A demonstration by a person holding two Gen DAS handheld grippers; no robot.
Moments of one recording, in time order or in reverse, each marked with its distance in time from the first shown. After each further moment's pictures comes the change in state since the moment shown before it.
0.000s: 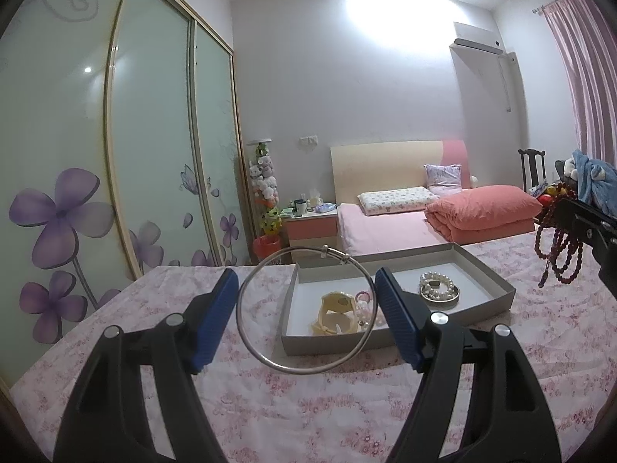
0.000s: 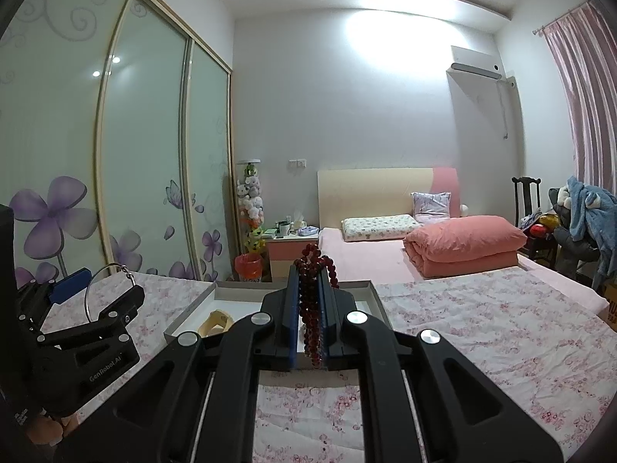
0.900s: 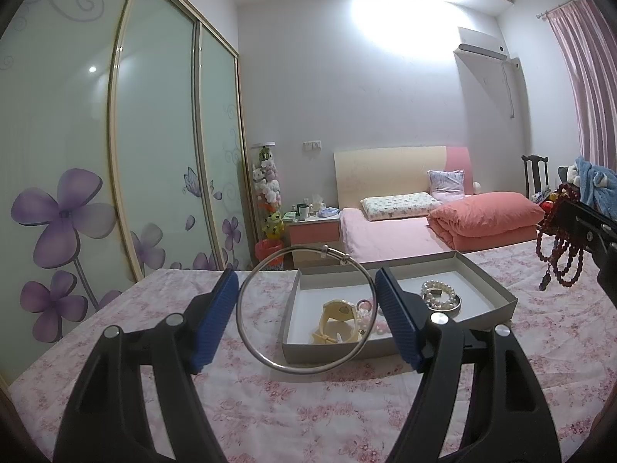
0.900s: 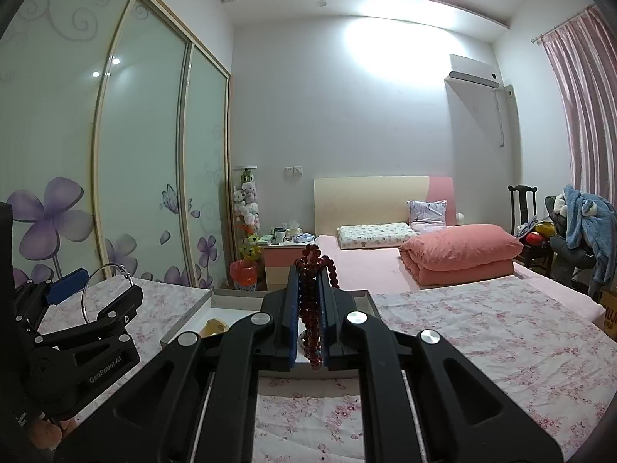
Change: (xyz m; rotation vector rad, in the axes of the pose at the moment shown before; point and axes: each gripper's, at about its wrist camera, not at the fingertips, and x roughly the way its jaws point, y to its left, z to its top) left arm 0.000 -0.001 0.005 -0.013 -0.012 0.010; right arm 0.002 0.003 0.003 -0.013 -0.022 -0.015
